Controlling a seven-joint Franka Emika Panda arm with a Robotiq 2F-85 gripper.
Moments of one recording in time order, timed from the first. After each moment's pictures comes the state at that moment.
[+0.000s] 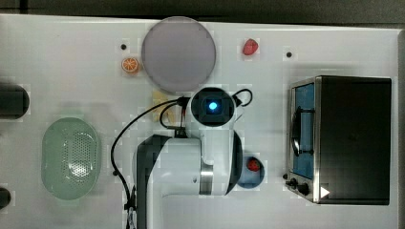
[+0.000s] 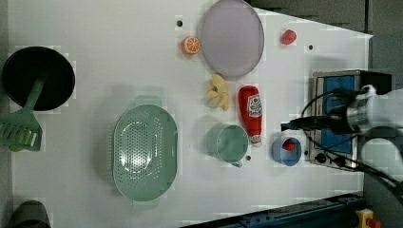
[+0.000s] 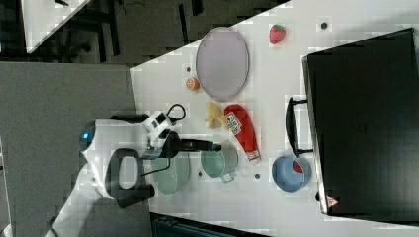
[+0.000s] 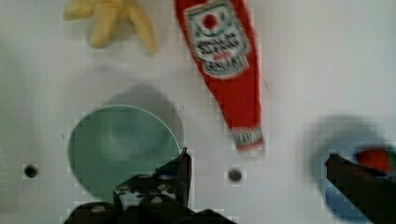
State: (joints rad) arm -0.12 0.02 0.13 -2.30 0.03 0.56 -0.79
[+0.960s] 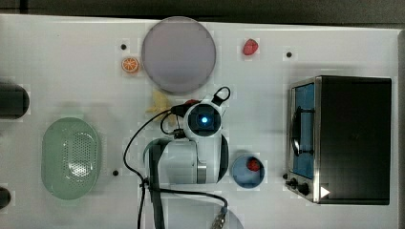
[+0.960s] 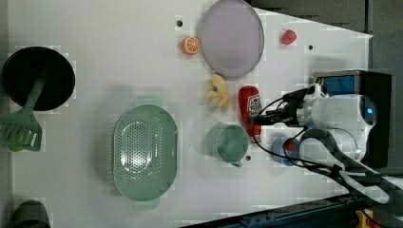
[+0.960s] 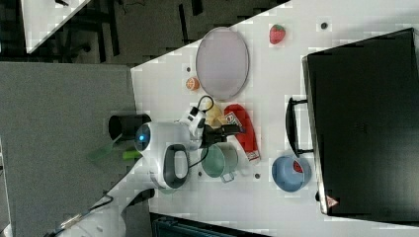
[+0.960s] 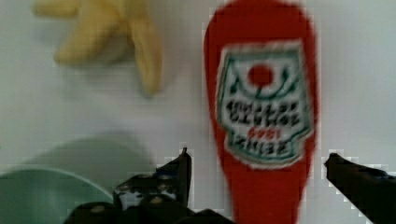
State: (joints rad) arm -0.12 0.32 0.15 -2.39 -0.01 1.05 -0.98
